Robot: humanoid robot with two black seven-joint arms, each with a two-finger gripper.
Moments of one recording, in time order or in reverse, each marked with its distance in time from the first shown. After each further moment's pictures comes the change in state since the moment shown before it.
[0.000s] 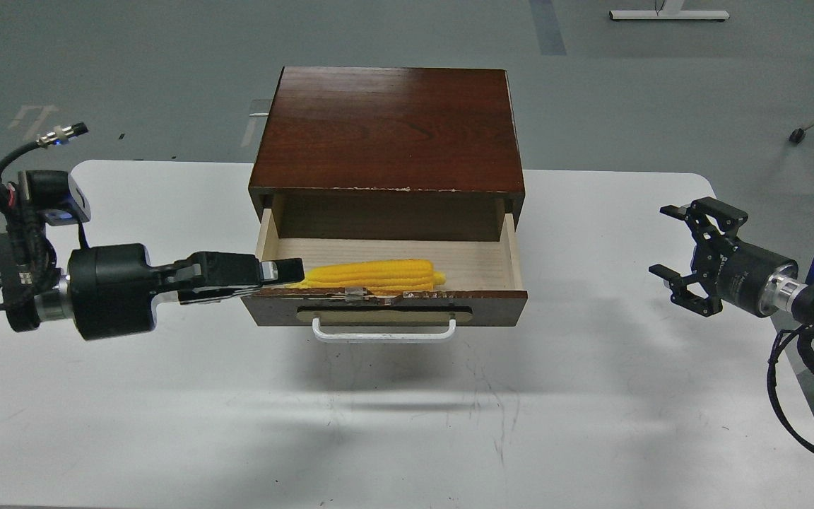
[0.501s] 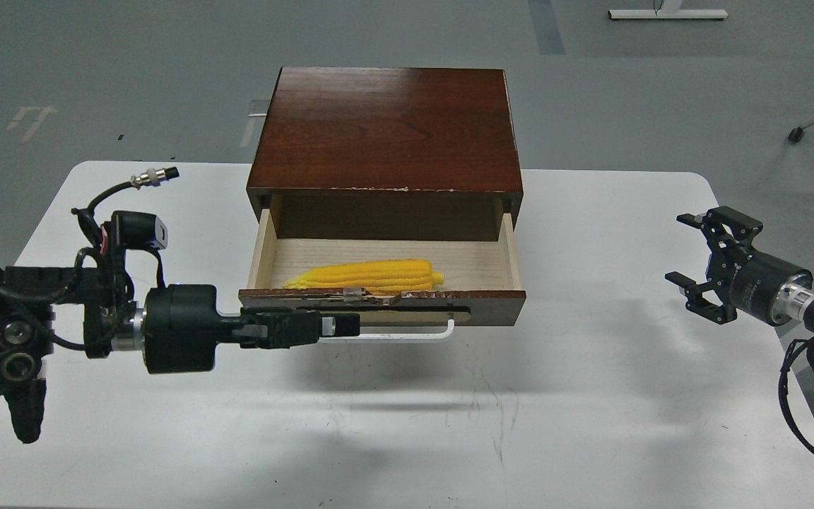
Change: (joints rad) left arm 0.050 -0.129 0.018 0.002 0.198 0.000 0.000; right arm -0.014 0.008 -0.001 -0.062 -0.003 0.000 0.015
